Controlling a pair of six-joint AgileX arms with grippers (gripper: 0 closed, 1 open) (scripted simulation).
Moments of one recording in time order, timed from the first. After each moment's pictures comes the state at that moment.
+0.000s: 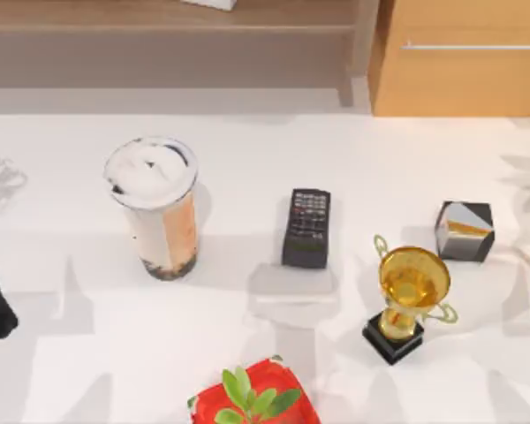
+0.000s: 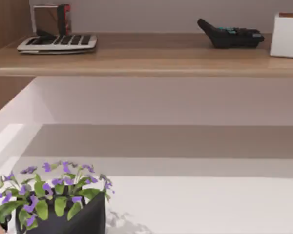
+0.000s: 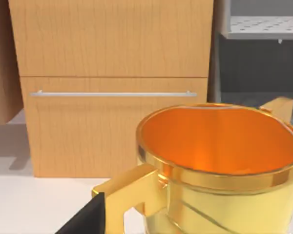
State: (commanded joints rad) left arm 0.00 0.00 0.00 0.00 0.00 0.00; right arm 0.00 0.00 0.00 0.00 0.00 0.00
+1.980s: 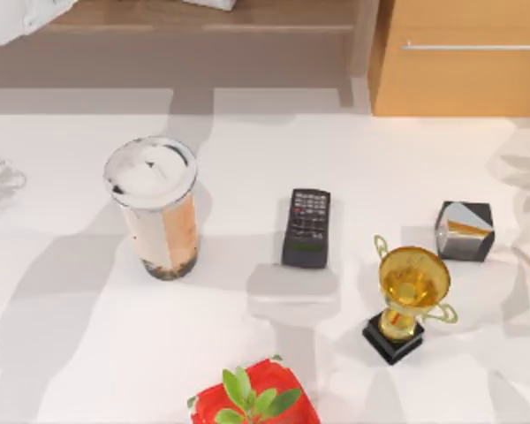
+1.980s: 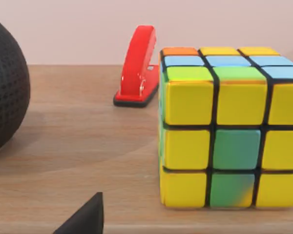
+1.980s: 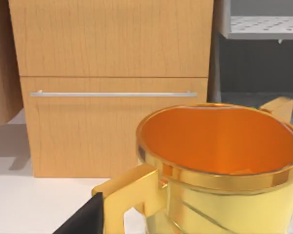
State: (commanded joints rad) left arm -0.46 1.76 1.58 0.18 -0.43 0.02; right arm 0.00 0.00 0.00 0.00 0.00 0.00
